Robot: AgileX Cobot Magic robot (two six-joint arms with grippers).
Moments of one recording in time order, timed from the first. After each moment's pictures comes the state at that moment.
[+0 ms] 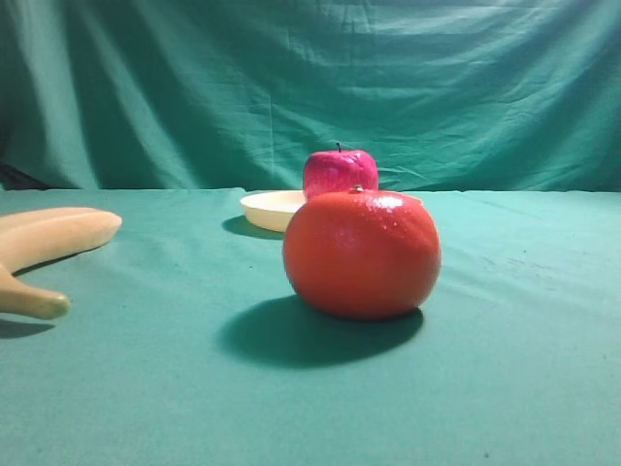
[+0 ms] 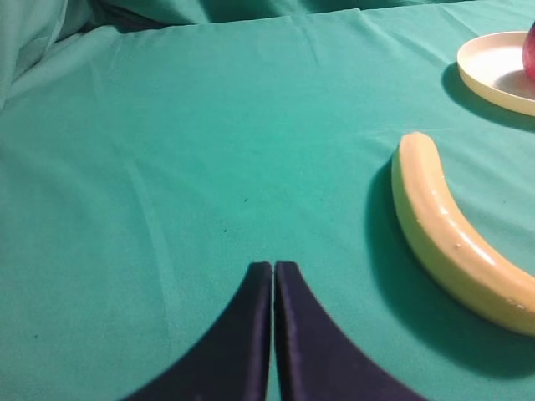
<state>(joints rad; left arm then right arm) -0.12 -0.02 0.02 0.18 0.36 -0.13 0.41 0.50 -0.72 0.07 0.73 -0.04</state>
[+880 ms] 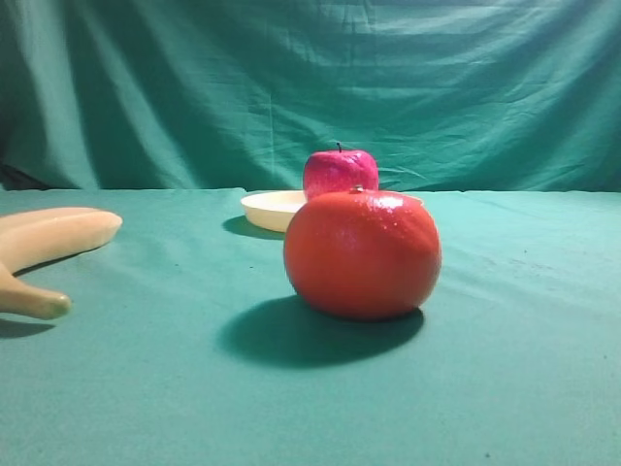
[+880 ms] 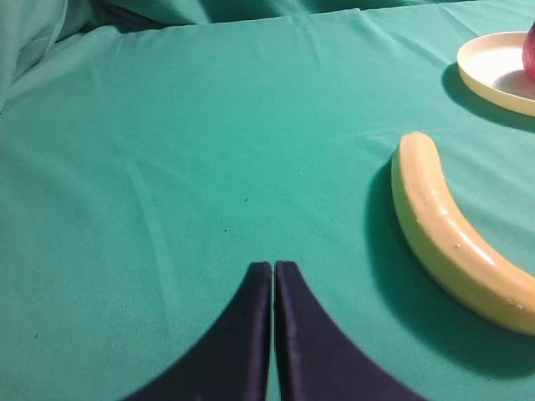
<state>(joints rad) -0.12 -0.02 0.02 0.18 0.36 -0.13 0.06 0.00 -0.05 0.04 0.42 -0.05</state>
